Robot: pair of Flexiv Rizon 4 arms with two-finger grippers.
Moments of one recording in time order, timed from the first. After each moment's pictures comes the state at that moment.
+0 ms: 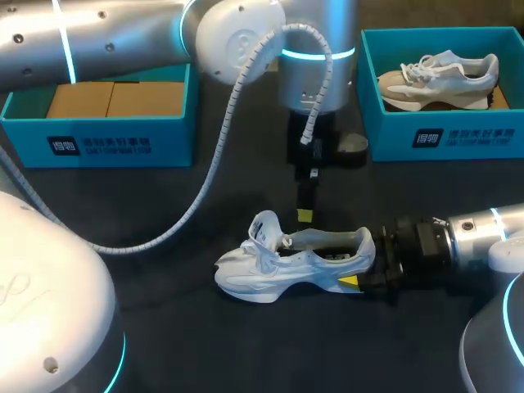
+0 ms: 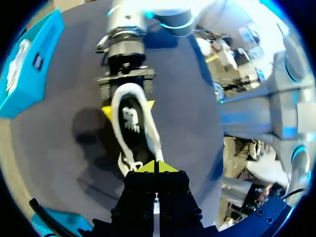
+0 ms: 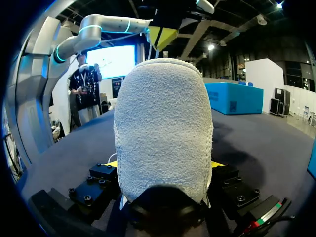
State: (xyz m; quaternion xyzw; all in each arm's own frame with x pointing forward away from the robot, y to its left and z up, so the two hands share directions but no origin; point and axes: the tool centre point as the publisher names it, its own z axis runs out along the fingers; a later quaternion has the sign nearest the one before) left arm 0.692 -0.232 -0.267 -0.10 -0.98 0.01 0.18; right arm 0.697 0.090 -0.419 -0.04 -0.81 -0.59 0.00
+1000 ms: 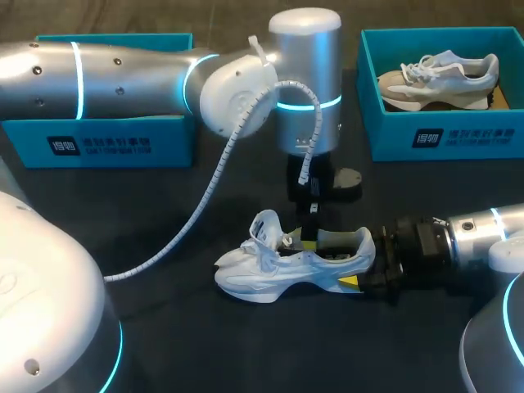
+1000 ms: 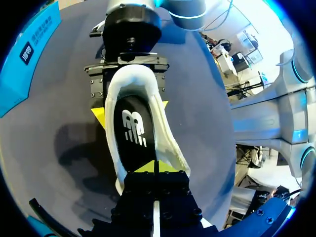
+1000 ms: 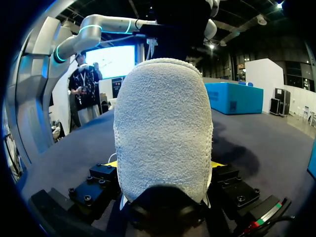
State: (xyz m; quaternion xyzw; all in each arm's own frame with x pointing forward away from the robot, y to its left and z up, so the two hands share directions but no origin) left arm 0.685 -0.244 -0.349 -0.08 -0.98 0.04 0.19; right arm 0.697 0.090 -0.419 -0.04 -0.81 -0.59 0.00
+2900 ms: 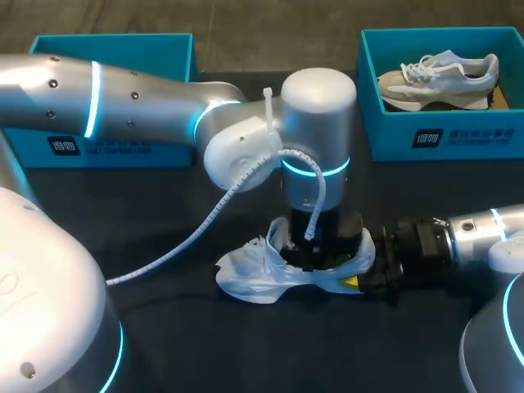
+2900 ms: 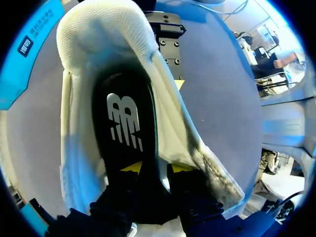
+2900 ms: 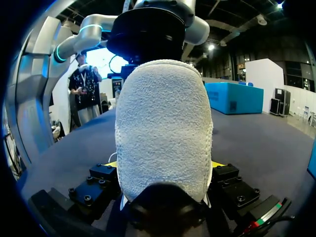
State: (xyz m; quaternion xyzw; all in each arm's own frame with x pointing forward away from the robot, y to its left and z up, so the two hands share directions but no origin) left arm 0.668 -0.241 -0.408 -0.05 -1.00 0.01 0.08; right arm 0.697 0.089 -0.420 -0.04 -0.81 -0.59 0.00
